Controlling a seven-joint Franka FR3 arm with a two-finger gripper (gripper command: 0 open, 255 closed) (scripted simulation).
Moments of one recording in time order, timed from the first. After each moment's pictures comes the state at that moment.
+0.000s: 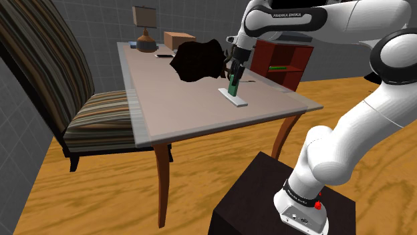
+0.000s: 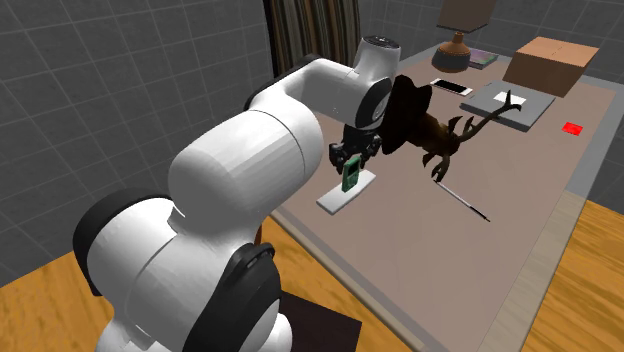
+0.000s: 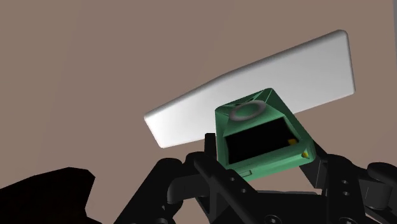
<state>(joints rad) 0.25 -0.35 -0.46 -2.04 -0.04 1.79 -0.93</state>
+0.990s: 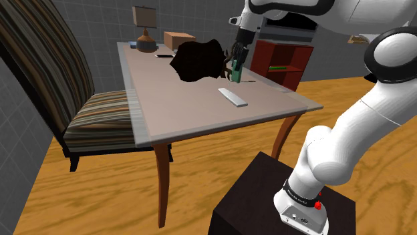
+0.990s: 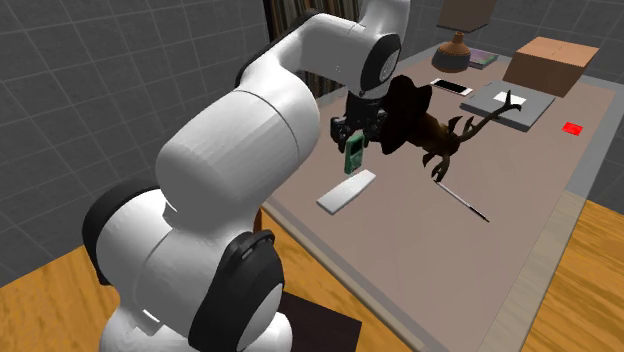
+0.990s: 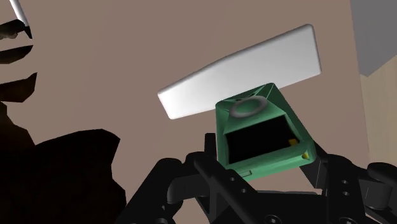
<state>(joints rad) 0.26 -0.31 -0.46 -1.81 -0.02 1.60 -0.93</state>
